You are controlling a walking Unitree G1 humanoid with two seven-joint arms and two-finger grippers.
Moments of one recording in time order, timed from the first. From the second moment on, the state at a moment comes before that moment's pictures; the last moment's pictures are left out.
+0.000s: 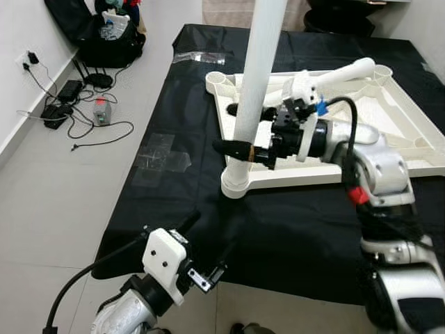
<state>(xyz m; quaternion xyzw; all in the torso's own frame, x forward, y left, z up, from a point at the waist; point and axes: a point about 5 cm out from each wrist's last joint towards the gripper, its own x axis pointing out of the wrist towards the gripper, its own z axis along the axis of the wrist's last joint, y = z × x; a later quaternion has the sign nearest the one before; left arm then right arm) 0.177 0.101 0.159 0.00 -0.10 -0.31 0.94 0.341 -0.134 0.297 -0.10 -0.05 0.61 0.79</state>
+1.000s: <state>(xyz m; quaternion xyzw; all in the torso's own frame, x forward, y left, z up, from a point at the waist) 0.188 0.102 0.155 0.01 -0.10 -0.31 0.95 0.290 -0.072 0.231 0.00 -0.08 0.21 0.97</state>
